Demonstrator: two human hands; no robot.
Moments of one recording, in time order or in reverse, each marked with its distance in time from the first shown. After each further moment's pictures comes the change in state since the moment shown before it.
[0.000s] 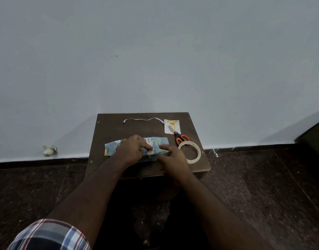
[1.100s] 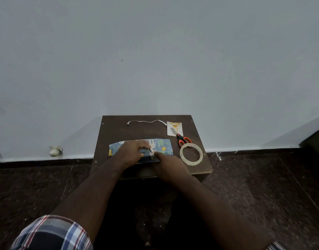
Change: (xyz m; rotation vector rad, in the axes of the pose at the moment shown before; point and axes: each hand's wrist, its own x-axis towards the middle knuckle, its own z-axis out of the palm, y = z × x) left_hand -0.020 0.003 -0.016 -0.171 -0.001 0.040; right_hand -0.004 -0.006 0.003 -0.950 -0.218 -0.301
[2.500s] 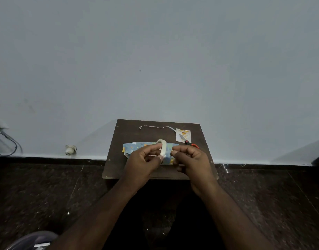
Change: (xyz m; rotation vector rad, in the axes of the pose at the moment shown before) left_hand -0.108 0.084 -0.006 -0.671 0.403 -0.036; right_hand -0.070 -0.016 -0.041 1.295 0.327 0.007
